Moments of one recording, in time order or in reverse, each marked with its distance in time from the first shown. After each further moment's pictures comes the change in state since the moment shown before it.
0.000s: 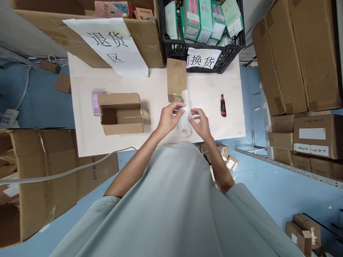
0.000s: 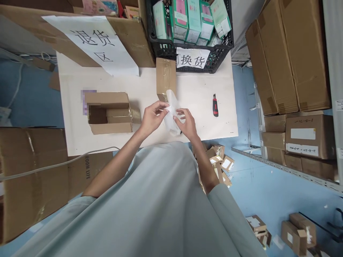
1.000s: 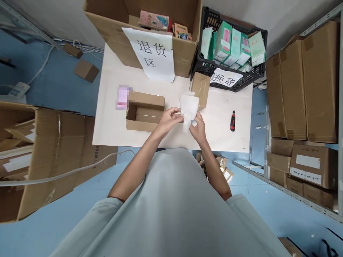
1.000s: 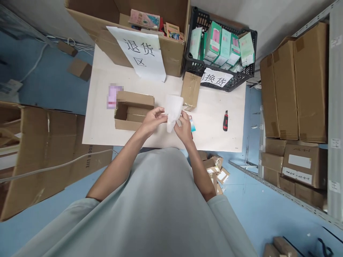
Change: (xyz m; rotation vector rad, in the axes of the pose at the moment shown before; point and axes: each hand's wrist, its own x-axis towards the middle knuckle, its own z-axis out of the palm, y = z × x) left_hand -0.019 -0.025 -0.093 -0.460 0.139 -0.359; right_hand 0.033 -0.072 0.090 -0.130 -0.163 -0.089
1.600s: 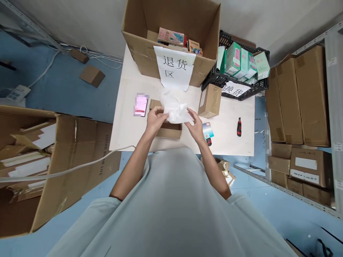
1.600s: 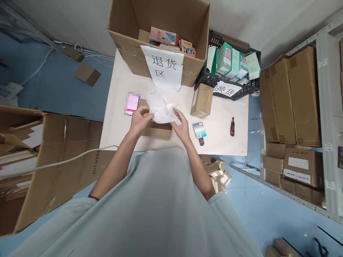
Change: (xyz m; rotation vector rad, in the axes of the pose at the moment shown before) left_hand 0.007 0.020 -0.164 0.049 0.302 0.050; right_hand 0.039 -0.058 0.107 0.353 0.023 0.057
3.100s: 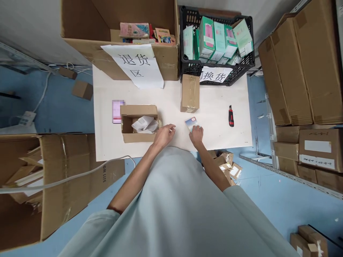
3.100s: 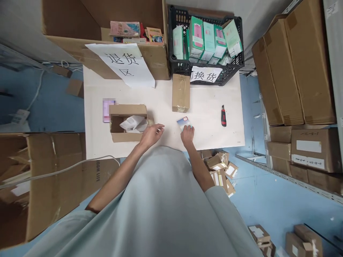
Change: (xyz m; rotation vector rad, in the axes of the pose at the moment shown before) left_hand -0.056 -0.041 0.139 1.036 -0.449 0.099; right_hand -0.063 0.161 -0.120 -1.170 -0.161 0.487
